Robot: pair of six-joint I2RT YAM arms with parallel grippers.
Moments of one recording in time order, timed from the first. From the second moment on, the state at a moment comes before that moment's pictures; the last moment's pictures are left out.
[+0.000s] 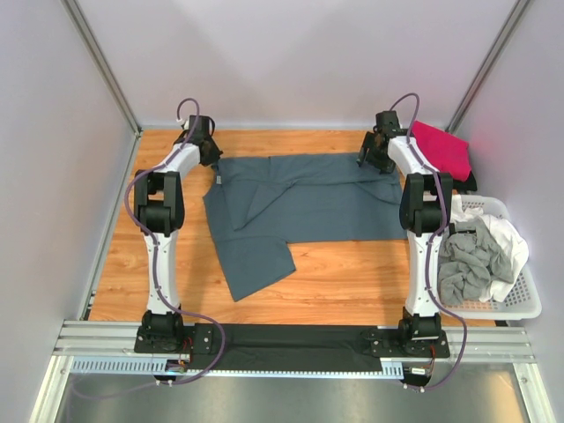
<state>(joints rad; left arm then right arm) -0.08 2.37 1.92 -0.35 -0.09 -0.58 0.05 2.42 2.10 -0.70 0.08 0.40</state>
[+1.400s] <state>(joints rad) -0.12 1.86 1.57 -0.29 -0.04 -0.44 0.05 2.26 2.07 -0.68 -0.04 0.38</state>
